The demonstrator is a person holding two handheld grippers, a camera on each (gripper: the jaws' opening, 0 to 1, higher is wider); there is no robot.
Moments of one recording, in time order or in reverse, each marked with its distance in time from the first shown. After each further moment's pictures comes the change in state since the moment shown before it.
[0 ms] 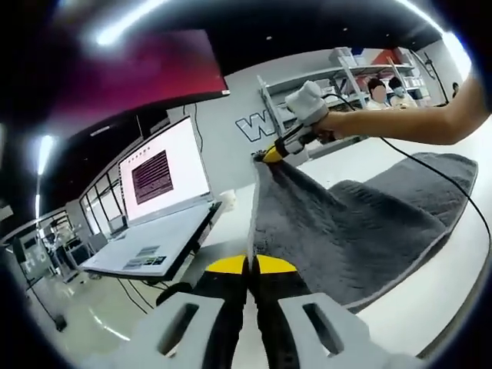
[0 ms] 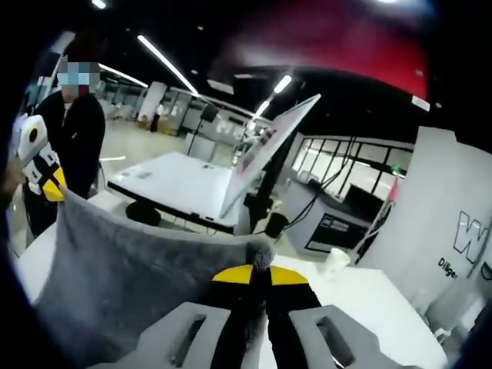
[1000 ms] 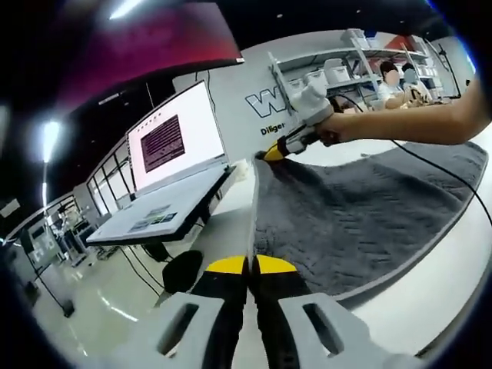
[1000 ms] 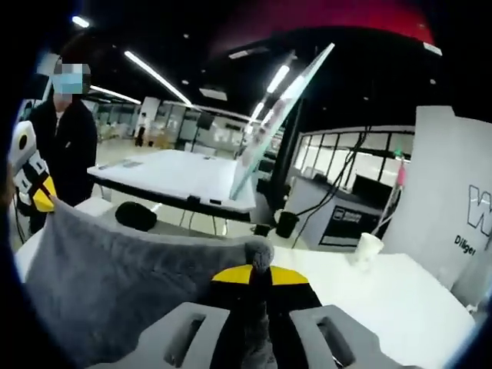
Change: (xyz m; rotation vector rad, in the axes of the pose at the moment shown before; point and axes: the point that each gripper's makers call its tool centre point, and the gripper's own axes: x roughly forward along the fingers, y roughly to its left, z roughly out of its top) left arm 0.011 0.019 -0.057 -0.017 0.141 0.039; right arm 0.084 0.032 -0.049 0.108 -0.001 0.024
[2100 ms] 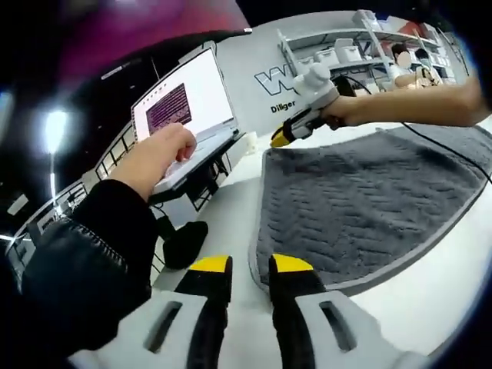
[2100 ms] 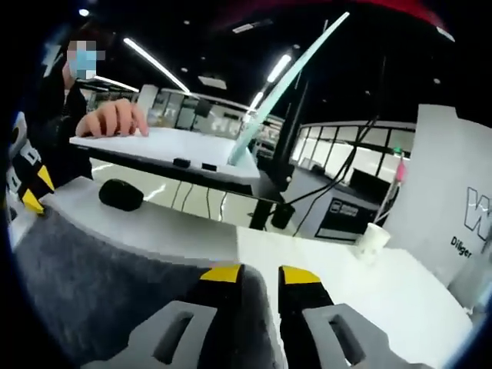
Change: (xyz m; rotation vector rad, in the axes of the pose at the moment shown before) left arm 0.012 0.006 -0.032 0.010 0.082 0.056; right arm 0.024 0.002 -0.018 -0.049 0.038 -0.036
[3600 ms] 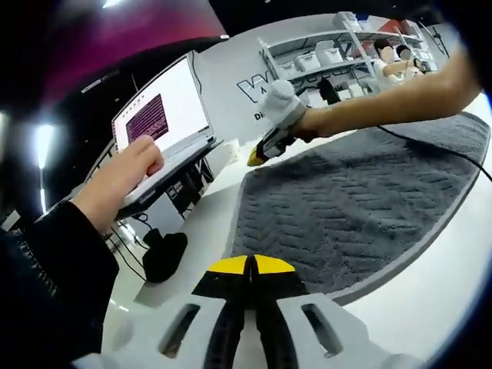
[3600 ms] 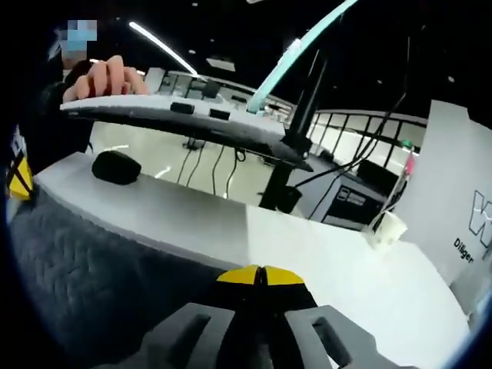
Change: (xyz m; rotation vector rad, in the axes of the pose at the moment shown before) left arm 0.018 -0.023 -0.002 0.053 -0.020 -0.069; right arm 0.026 0.008 -0.025 -0.026 0.091 0.032
